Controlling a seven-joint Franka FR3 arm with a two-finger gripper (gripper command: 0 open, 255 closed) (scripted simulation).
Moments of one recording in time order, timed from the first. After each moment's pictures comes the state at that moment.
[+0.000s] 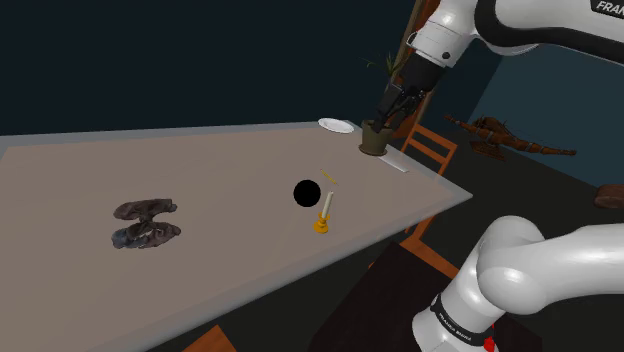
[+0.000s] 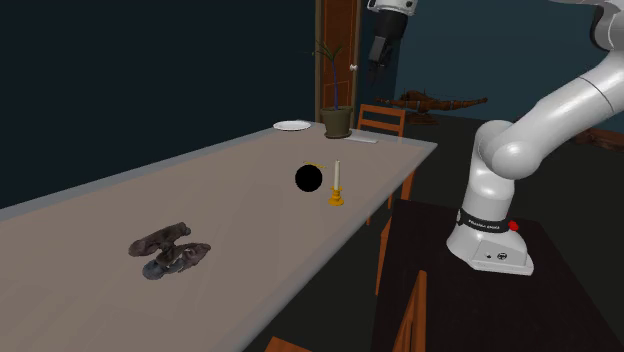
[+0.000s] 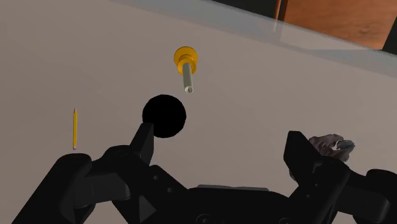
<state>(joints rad) 0.01 -0.82 0.02 -2.30 0.09 1.70 0.09</state>
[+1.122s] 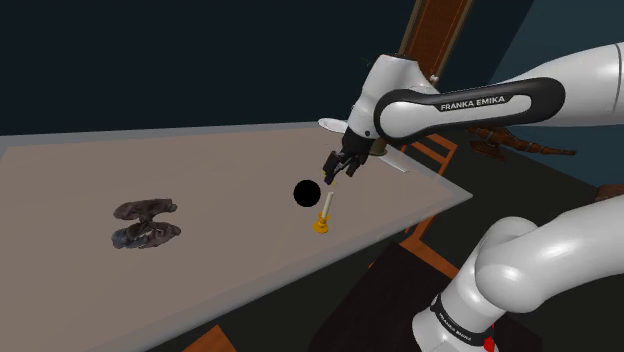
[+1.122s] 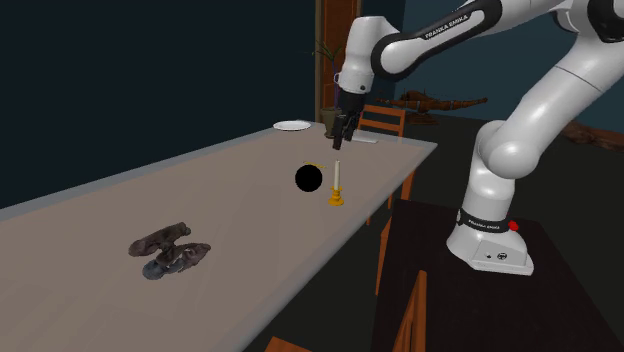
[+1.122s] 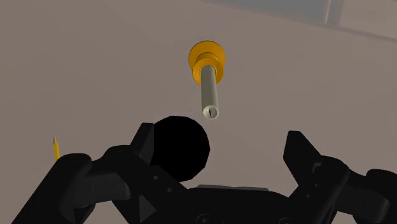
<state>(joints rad) -0.04 -0.53 0.11 -2.57 0.04 2.20 0.17</state>
